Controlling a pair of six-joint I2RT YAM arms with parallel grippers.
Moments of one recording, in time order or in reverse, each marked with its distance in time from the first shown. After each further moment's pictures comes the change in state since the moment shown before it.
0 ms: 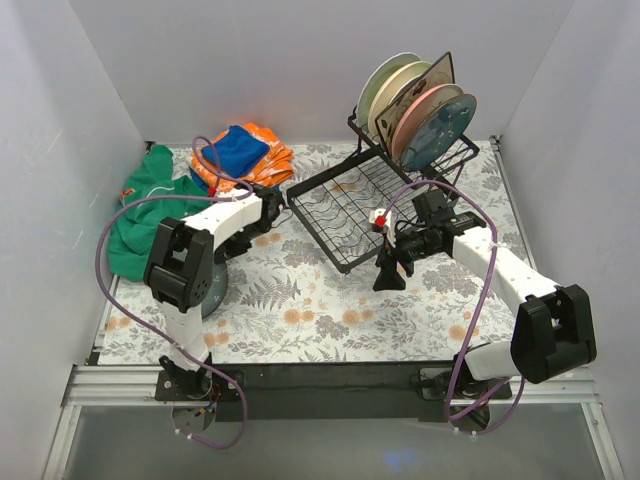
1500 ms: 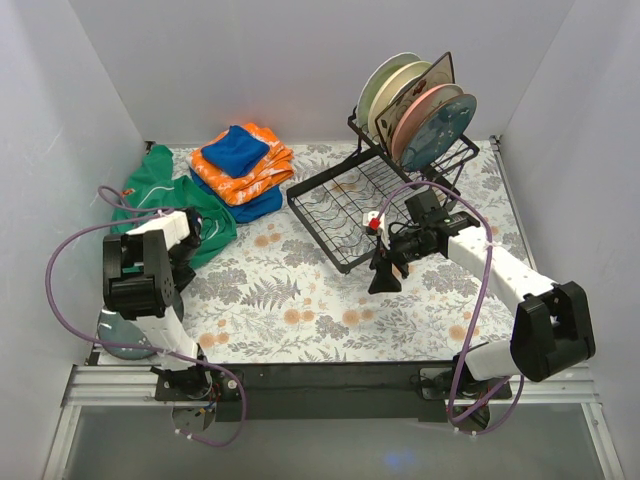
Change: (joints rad) left arm 0.502 -0.138 -0.381 0.285 0.104 0.178; right arm 0.048 0.014 0.012 0.000 -0.013 0.003
